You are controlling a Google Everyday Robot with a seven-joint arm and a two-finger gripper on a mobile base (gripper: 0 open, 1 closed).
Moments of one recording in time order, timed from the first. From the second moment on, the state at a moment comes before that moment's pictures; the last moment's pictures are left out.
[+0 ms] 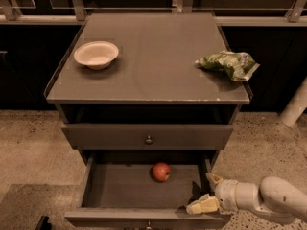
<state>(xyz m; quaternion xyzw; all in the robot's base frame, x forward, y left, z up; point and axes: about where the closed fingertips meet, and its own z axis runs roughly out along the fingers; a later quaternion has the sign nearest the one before) 0.440 -0.182 0.481 -0.31 0.82 0.33 0.35</state>
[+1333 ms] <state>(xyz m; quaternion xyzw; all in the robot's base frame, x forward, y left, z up) 0.468 -0.122 0.447 -0.34 0.79 0.35 0.37</state>
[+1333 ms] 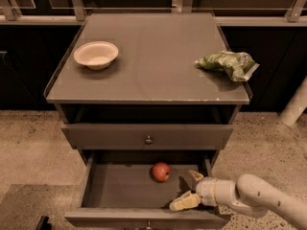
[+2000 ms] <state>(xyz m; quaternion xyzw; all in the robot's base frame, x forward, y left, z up) 0.517 -0.107 0.425 -0.39 0.77 0.32 0.39</state>
